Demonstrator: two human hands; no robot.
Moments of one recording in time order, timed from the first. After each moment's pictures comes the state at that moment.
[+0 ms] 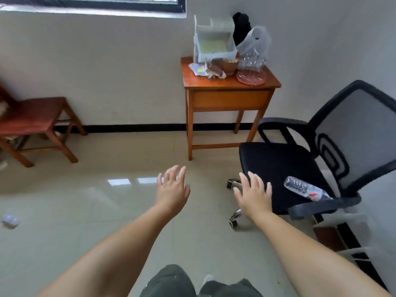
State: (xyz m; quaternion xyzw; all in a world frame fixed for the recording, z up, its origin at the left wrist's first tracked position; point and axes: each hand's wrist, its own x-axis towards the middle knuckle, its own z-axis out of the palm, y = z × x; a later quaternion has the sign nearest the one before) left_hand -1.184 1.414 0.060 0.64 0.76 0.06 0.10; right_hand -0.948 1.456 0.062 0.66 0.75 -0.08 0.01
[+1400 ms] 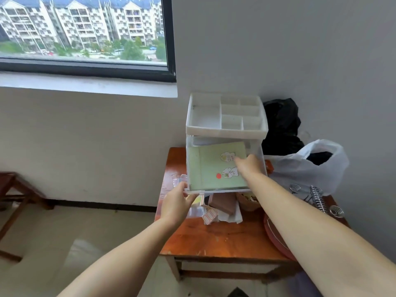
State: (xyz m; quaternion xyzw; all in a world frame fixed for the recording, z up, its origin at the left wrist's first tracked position) left_hand -1.299 2.176 0.095 0.48 0.79 0.33 0.21; right_hand -1.146 2.325 0.159 0.69 0.57 -0.38 -0.23
